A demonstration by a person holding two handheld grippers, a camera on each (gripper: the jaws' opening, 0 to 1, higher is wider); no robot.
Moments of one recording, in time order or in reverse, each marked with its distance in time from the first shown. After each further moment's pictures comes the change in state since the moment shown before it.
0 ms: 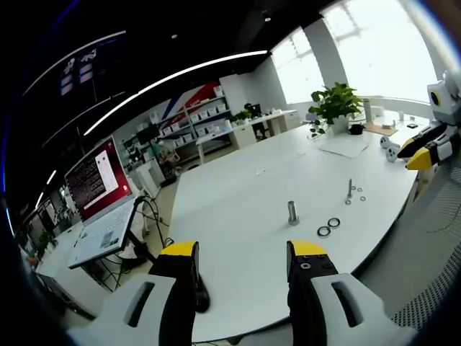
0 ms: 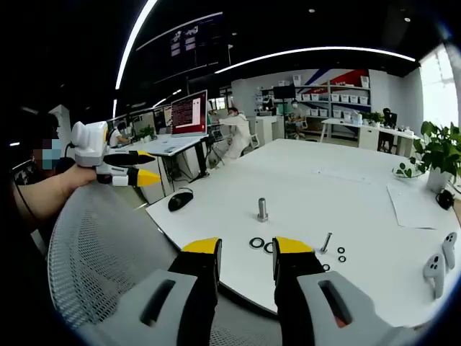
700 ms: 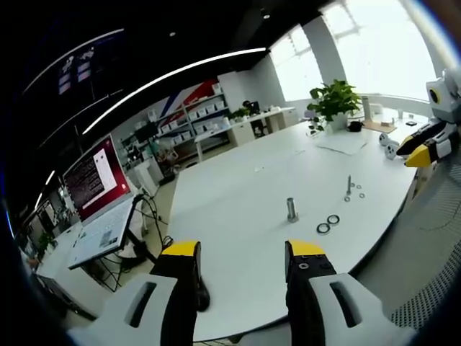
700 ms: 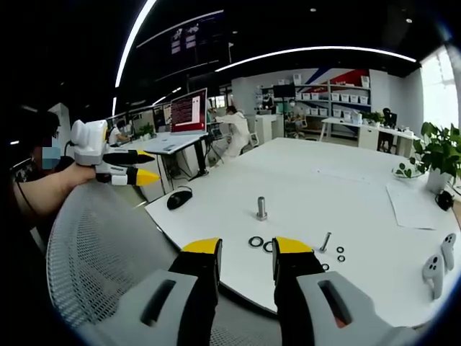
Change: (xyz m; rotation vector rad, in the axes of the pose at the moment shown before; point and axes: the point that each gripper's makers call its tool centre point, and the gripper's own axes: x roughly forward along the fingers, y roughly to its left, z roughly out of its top) left arm 0.001 -0.002 -0.002 0.013 0.009 -0.012; right arm 0.001 -0.001 -0.002 -0.003 0.010 -0.004
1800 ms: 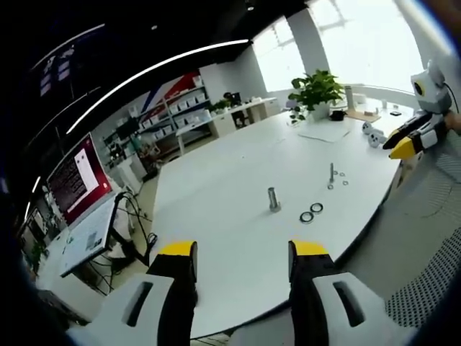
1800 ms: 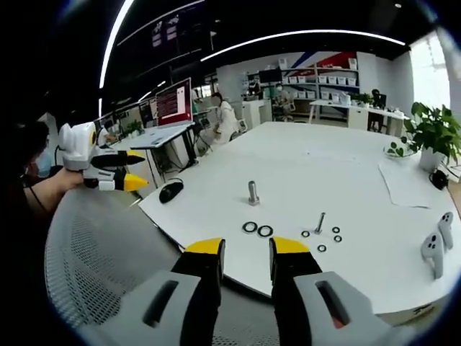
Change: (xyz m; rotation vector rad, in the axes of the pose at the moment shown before) left arm 0.003 -0.024 -0.011 0.054 0.065 -0.129; right arm -0.001 -0.010 -0.017 0.085 0.080 -0.063
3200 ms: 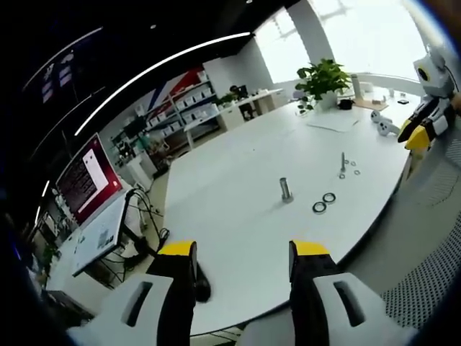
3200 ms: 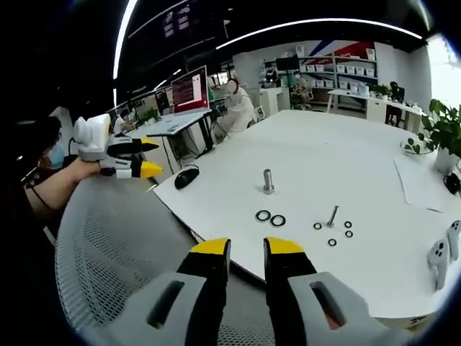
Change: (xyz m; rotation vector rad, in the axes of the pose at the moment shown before) left arm 0.000 0.017 -0.008 0.019 0.044 0.090; right arm -0.005 0.002 -0.005 -0.045 0.084 0.120
